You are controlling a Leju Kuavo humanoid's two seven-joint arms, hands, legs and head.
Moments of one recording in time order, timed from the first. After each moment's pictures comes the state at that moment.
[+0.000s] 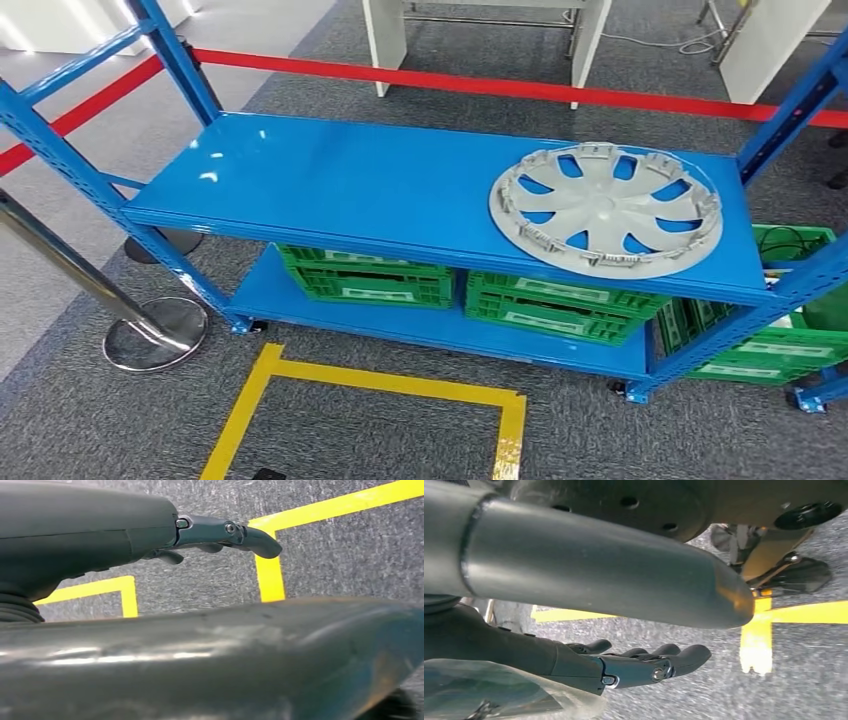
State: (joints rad) left arm -0.02 -0.11 -0.04 -0.19 -0.32 0.33 -0.16; right arm -0.01 0.20 -0.84 -0.24 0.69 -0.08 0.06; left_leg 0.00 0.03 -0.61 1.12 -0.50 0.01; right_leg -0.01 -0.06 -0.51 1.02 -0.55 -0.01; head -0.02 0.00
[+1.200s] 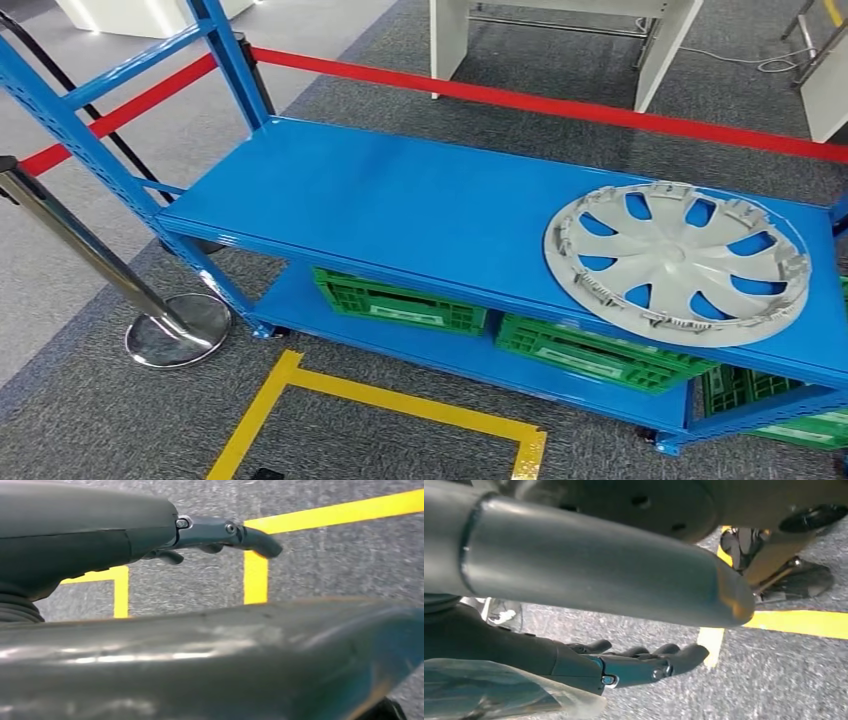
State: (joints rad) left arm -0.02 -0.11 -0.03 -0.19 -0.33 0.33 -0.15; right arm -0.02 0.20 -0.84 -0.23 0.71 -0.08 0.05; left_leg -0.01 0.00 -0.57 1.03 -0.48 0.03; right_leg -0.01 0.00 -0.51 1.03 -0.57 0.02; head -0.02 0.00
